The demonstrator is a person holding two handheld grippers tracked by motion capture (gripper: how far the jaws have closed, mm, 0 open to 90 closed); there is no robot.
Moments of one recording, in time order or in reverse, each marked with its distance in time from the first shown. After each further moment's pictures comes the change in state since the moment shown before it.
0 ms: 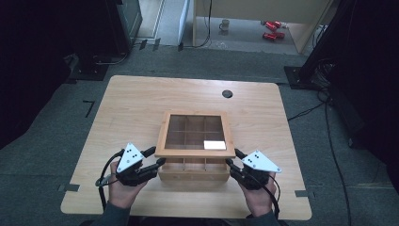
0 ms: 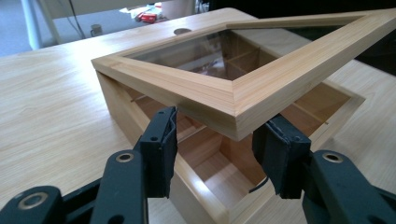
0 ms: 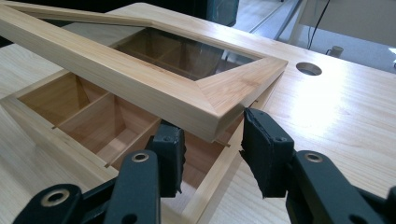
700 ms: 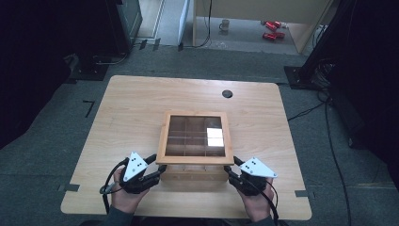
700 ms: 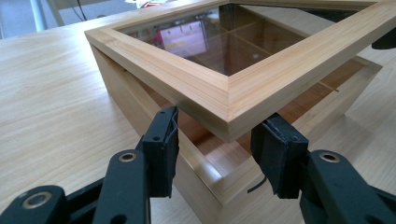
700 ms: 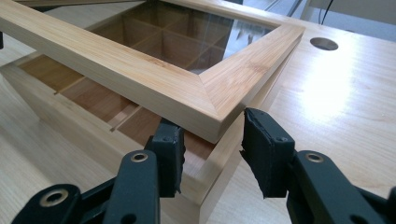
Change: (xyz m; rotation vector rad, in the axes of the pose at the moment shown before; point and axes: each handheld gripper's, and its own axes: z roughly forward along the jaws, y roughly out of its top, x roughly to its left) left arm -0.011 -0.025 0.006 0.034 0.030 0.019; right arm 0.004 -0.024 0.005 0.048 0.023 0.014
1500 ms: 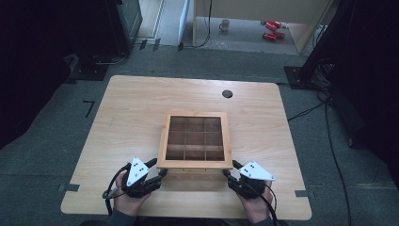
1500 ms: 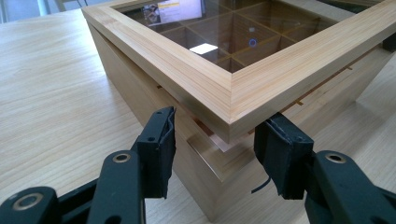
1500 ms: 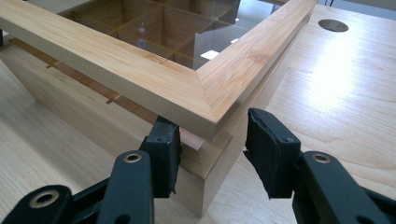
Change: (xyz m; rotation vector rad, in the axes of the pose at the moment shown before) left arm -0.004 -0.018 0.006 0.013 0.024 -0.009; right arm 0.000 -0.017 0.005 0.030 0.006 0.004
